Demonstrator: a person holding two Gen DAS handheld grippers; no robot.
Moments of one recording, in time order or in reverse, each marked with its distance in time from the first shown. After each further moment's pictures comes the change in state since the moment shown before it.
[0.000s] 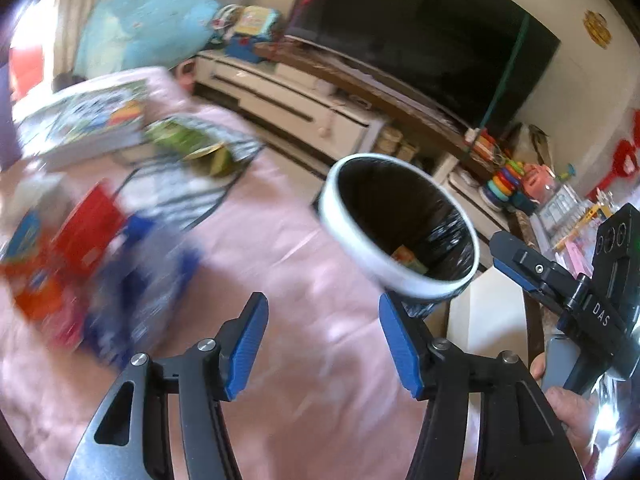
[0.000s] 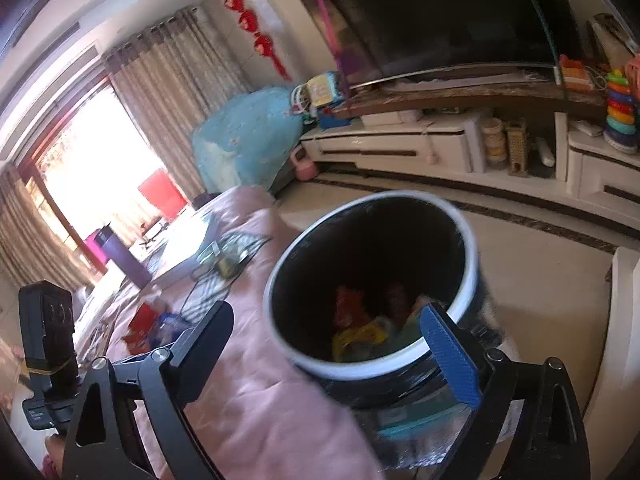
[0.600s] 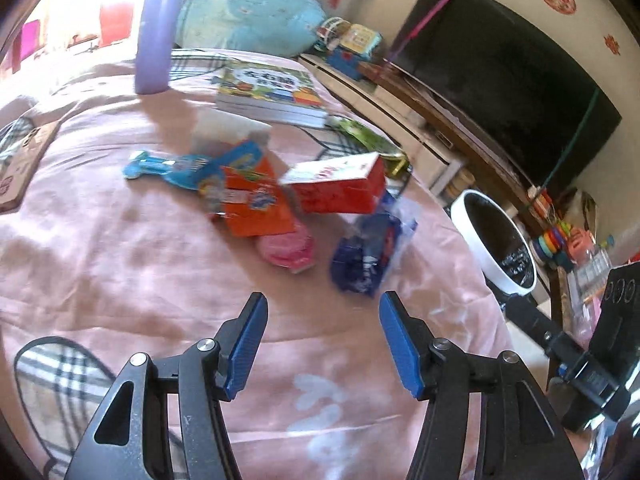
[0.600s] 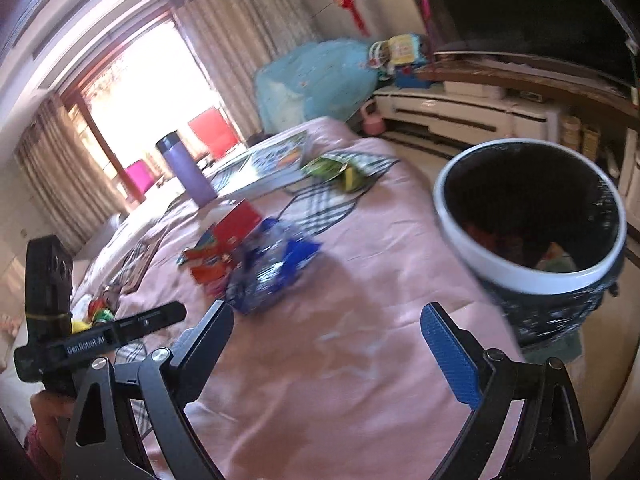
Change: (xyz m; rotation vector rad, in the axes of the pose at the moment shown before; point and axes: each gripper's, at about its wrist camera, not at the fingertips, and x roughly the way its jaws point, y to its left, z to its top) left arm -0.128 0.097 -0.060 -0.235 -0.077 0.151; right arm 0.030 0.123 -0.067 -0.183 0.158 0.137
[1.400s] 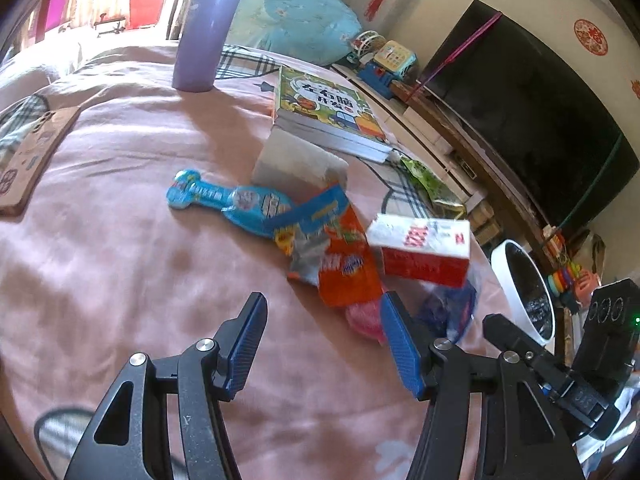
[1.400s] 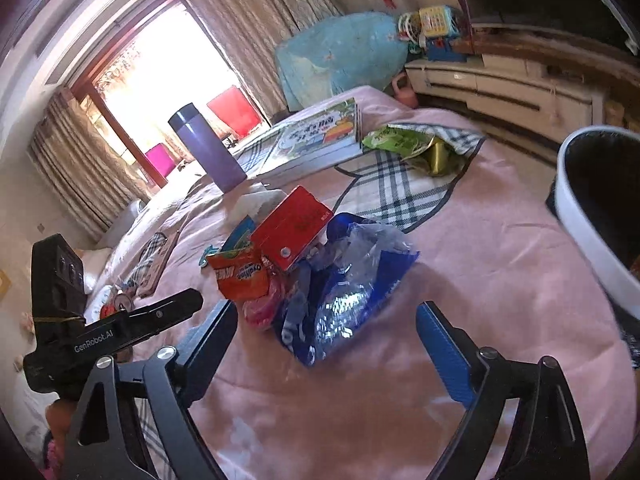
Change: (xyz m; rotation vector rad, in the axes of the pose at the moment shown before) left arm 0.049 0.067 0.054 -0.095 -0.018 -0.001; right arm 0.085 0.044 0.021 0.025 0.088 0.091
